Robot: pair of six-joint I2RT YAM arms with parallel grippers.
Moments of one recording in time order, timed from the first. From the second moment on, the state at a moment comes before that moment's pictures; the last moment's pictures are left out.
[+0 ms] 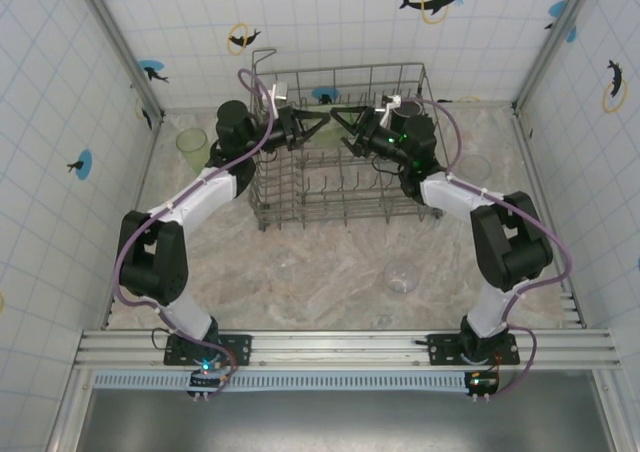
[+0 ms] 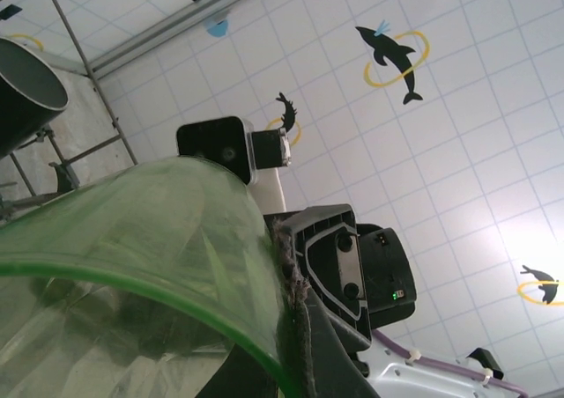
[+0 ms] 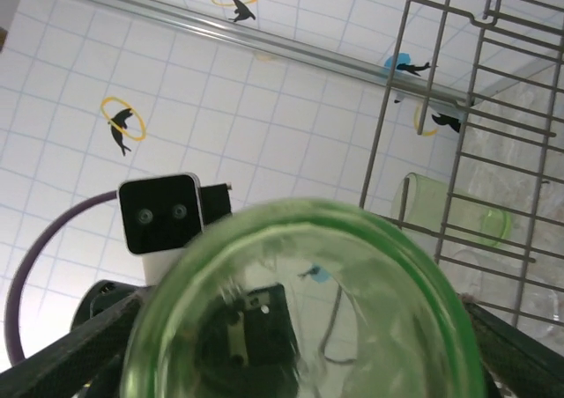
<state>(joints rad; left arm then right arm) -0.38 1.67 1.21 0.56 0.94 -1.18 0.45 1.78 1.13 0.81 -0.65 1.38</state>
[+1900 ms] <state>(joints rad) 0.11 1.23 0.98 -0.24 0.27 -0.34 0.62 1.96 1.61 -0.17 0.05 0.56</state>
